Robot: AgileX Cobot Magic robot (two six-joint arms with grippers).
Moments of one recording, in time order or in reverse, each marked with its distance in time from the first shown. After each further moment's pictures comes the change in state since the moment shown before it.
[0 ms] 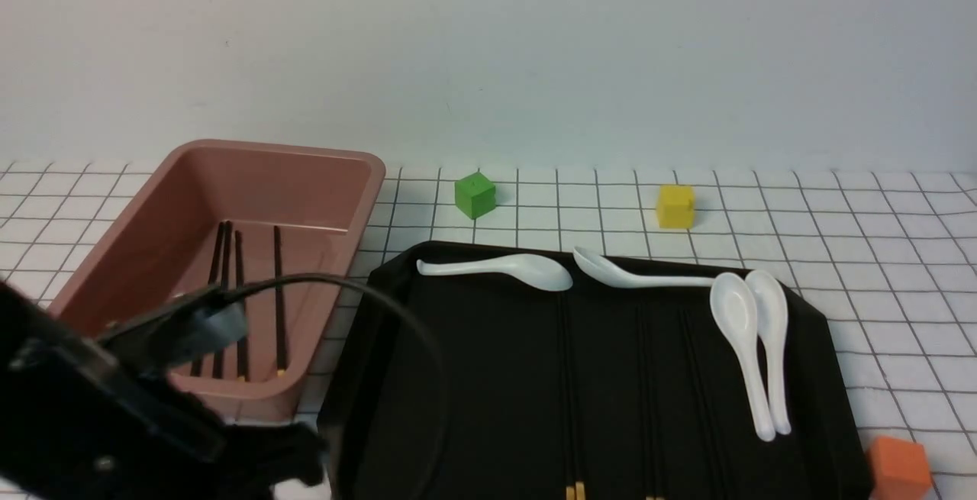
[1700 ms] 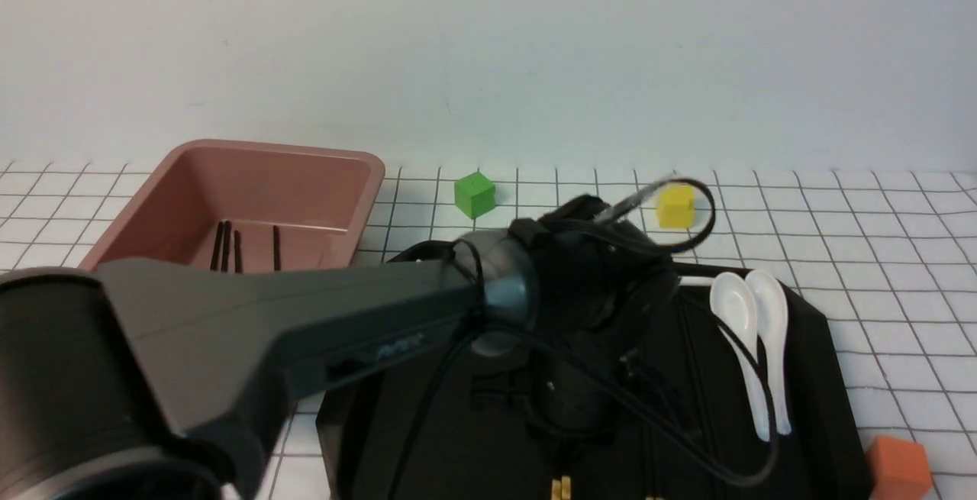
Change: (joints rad) right arm 0.000 0.000 0.000 0.000 0.000 0.000; left arm -0.454 0.901 -0.814 0.593 -0.045 -0.583
